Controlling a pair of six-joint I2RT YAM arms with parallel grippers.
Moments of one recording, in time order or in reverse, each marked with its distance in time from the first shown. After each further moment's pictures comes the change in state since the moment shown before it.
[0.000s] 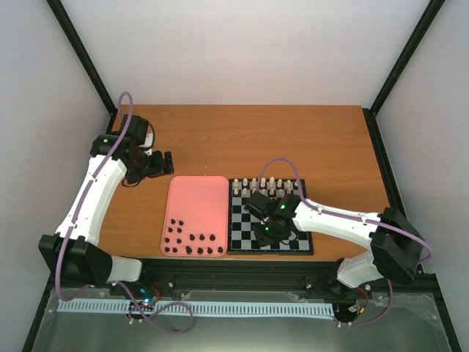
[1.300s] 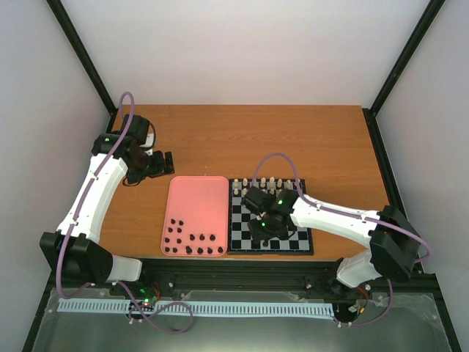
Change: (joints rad) left arm 0.000 0.013 0.000 0.000 0.000 0.000; right arm 0.000 0.024 0.032 -0.008 -0.004 -0.020
